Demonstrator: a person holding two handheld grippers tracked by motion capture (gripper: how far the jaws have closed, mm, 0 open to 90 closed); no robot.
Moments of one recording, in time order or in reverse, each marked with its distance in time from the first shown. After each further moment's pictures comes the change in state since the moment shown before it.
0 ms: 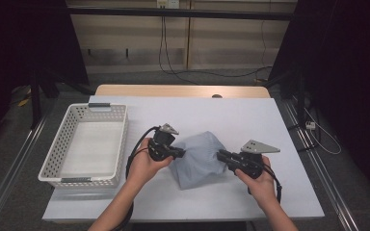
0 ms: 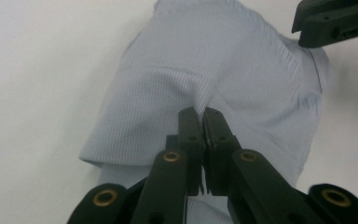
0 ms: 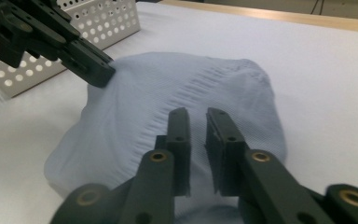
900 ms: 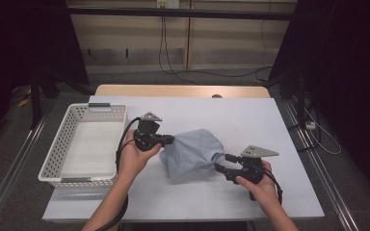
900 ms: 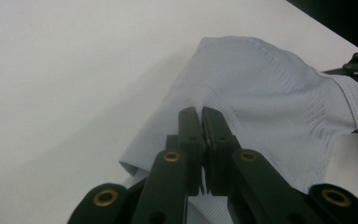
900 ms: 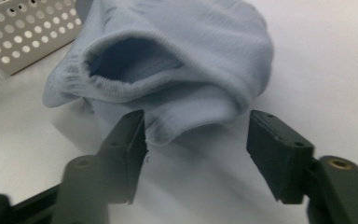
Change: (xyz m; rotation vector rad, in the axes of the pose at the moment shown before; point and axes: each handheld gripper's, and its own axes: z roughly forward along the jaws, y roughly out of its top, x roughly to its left) left arm 0.027 0.002 -0.026 -0.112 0.064 -0.095; right arm -0.002 -0.019 0.004 0.079 0.030 0.035
